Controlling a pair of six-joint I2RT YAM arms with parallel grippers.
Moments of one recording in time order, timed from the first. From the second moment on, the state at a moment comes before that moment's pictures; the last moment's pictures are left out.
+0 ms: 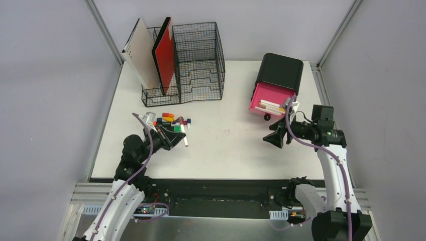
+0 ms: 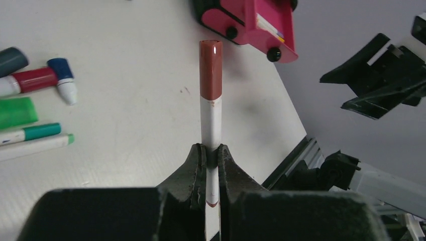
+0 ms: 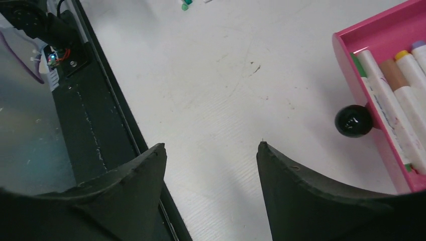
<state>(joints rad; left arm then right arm) -0.21 0.36 0.23 -0.01 0.50 -0.79 -0.07 0.89 0.85 -0.85 -1.04 -0.57</state>
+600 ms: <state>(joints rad) -0.67 0.64 0.23 0.34 0.31 -0.69 -0.07 0.91 0.83 -0.86 -1.20 -0.59</state>
